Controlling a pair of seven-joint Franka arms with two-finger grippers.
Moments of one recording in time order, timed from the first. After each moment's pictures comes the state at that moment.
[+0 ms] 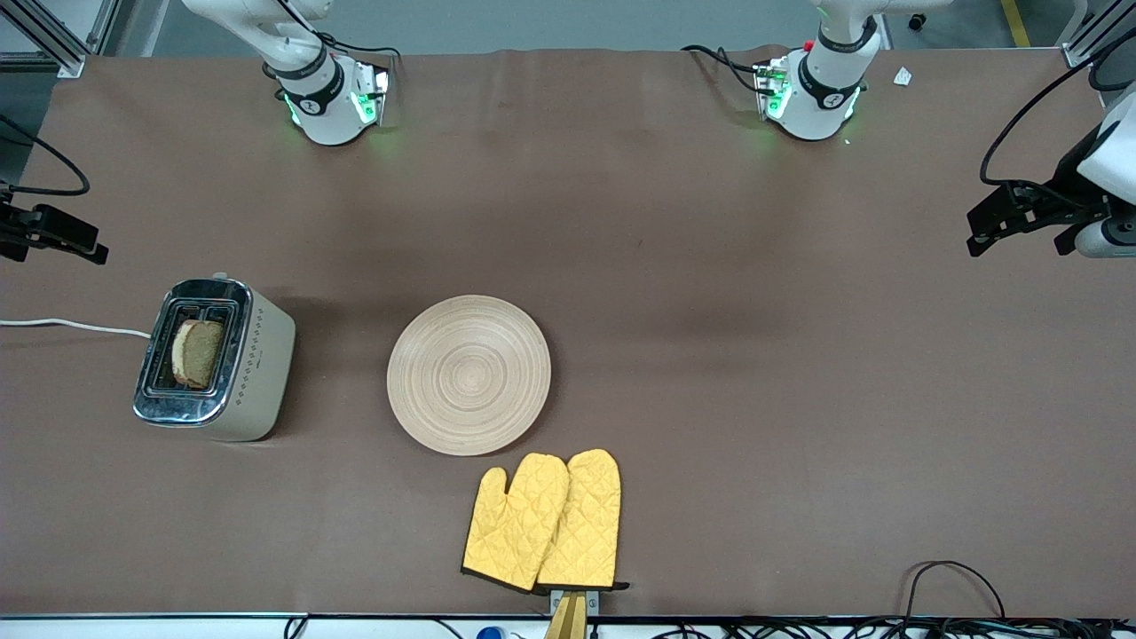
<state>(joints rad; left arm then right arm) -0.03 0.01 -0.07 -1.53 0.04 1.62 -0.08 -0.04 0.09 -0.05 -1.45 -0.02 1.49 -0.05</state>
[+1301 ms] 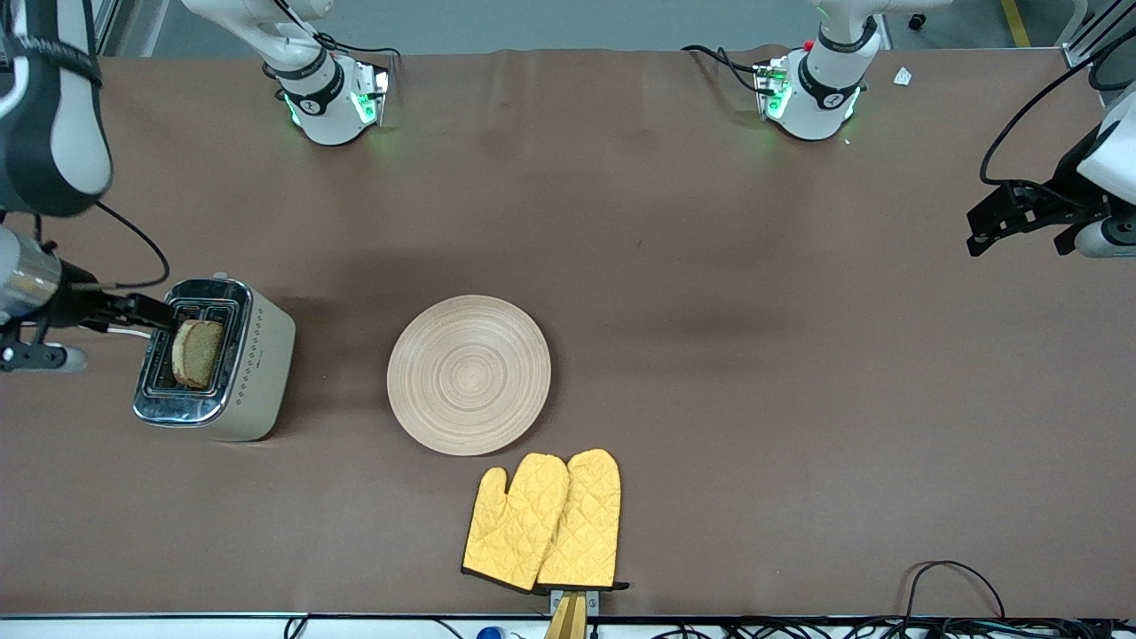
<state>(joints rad) -0.03 0.01 -0.07 -1.52 0.04 1.62 -0.08 -0.05 0.21 -0.05 -1.71 -0.02 1.90 -0.05</state>
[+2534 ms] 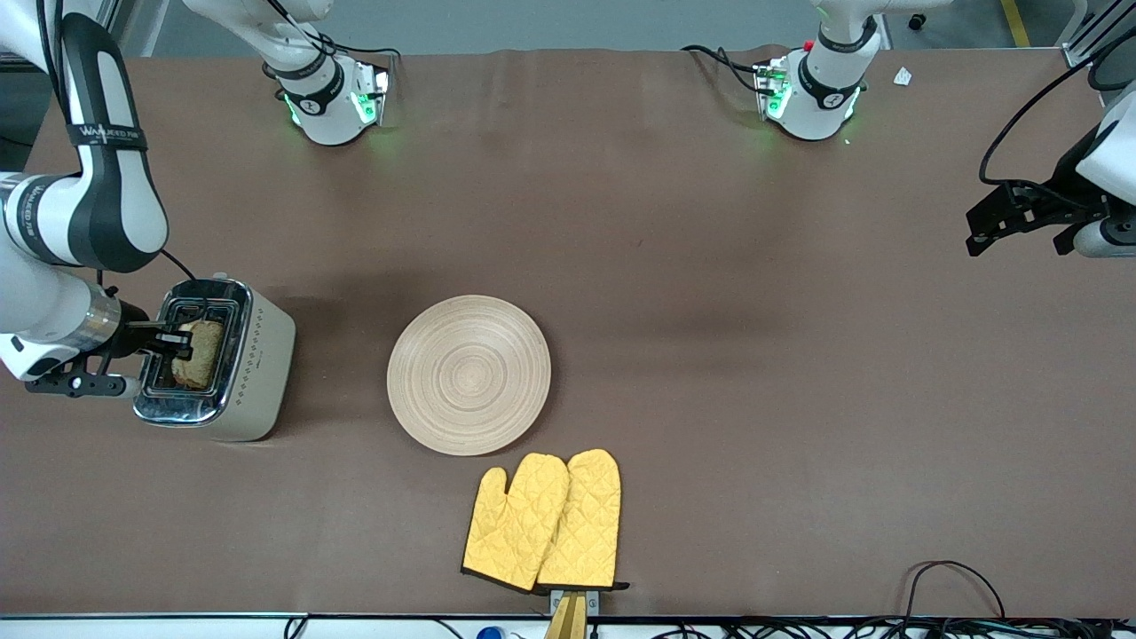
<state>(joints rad) -0.03 0.01 -0.08 -1.52 0.04 1.62 -0.08 -0.07 0.27 -0.04 -1.80 -0.01 2.00 -0.06</state>
